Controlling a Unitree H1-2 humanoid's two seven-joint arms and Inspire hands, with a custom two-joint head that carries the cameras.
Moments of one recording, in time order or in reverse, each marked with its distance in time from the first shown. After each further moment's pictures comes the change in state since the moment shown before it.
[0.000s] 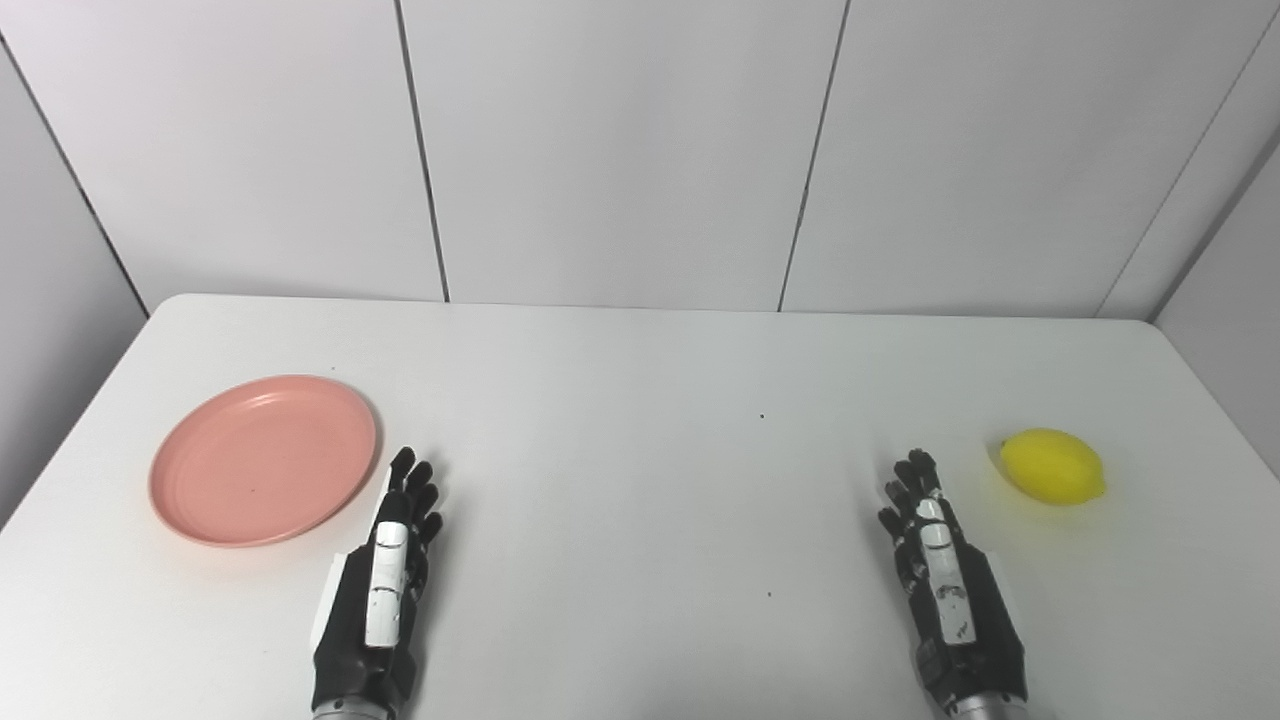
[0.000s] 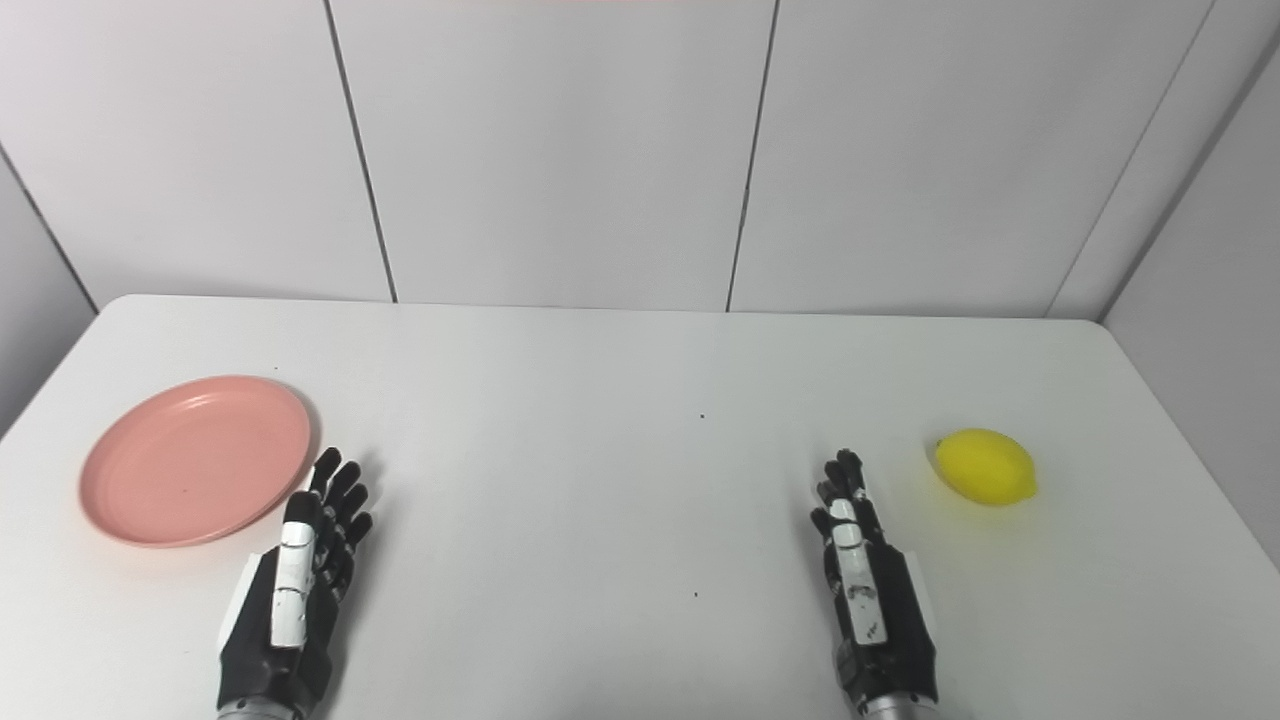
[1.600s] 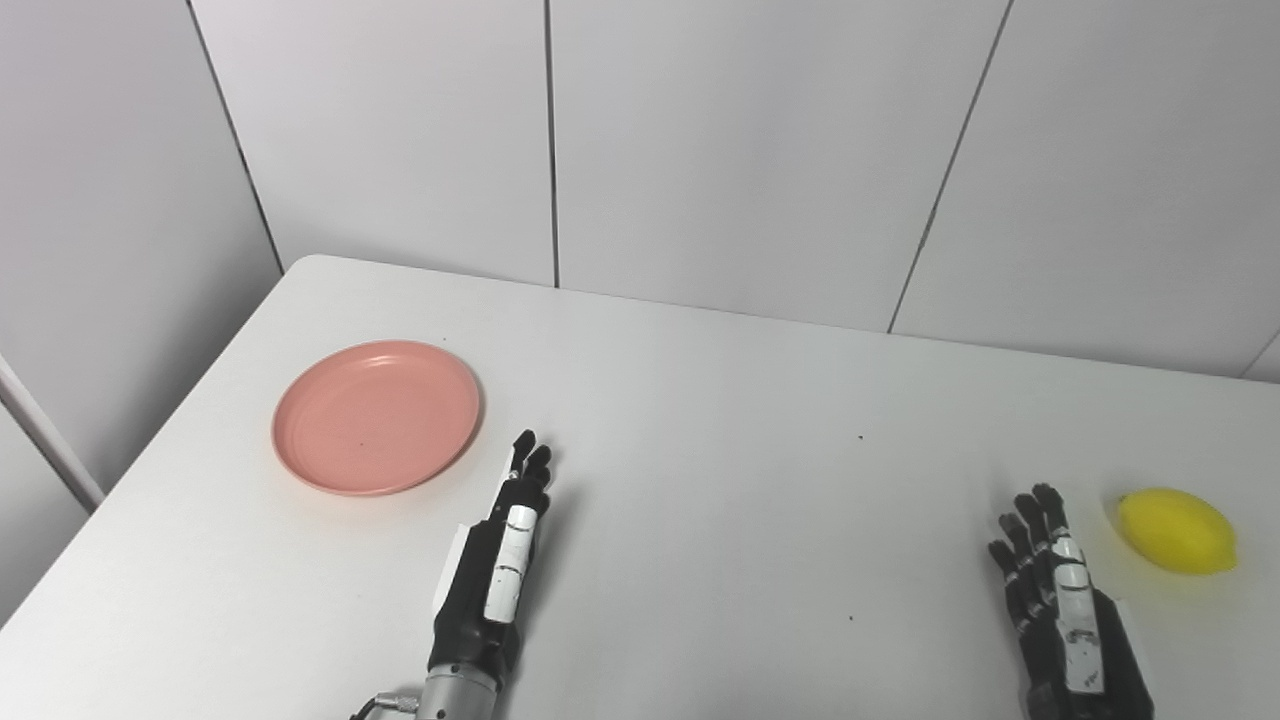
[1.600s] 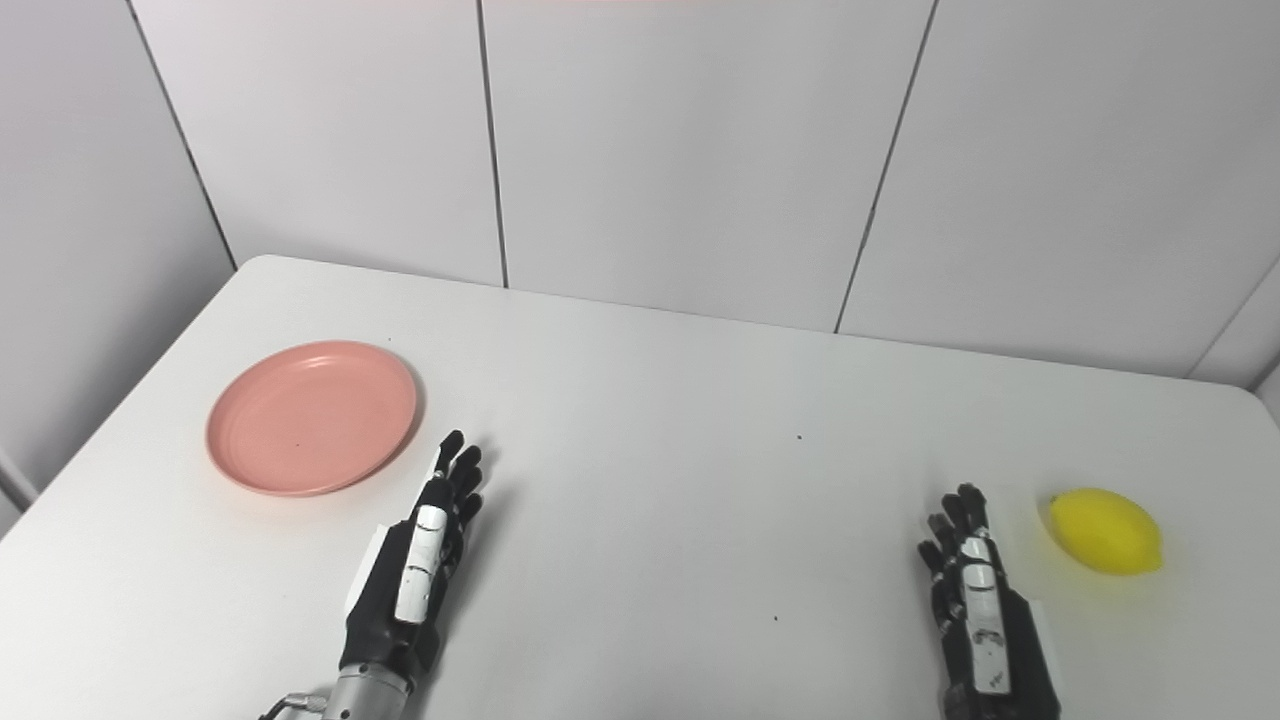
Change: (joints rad) left arm -0.002 -0.023 -0.090 0.094 0.066 -0.120 0.072; right arm -0.028 -0.065 -0.052 0.056 0.089 -0.011 0.083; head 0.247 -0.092
